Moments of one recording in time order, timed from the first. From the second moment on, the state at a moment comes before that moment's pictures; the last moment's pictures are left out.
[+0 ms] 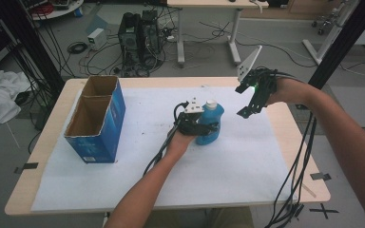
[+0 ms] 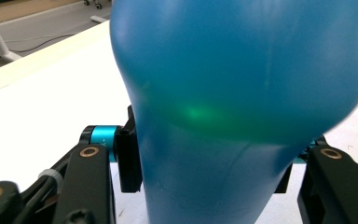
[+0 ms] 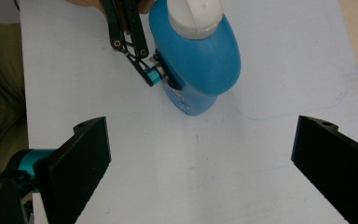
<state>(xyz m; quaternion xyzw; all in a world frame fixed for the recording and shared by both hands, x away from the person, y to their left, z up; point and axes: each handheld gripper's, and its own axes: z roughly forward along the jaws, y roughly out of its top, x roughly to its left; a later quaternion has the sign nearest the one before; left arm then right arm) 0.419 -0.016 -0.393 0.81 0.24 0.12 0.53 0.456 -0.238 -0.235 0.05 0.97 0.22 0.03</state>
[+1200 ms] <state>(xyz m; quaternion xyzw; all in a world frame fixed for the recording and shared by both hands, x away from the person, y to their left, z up) 0.421 0.016 -0.338 0.84 0.12 0.05 0.53 0.441 -0.246 -0.228 0.07 0.97 0.22 0.04</state>
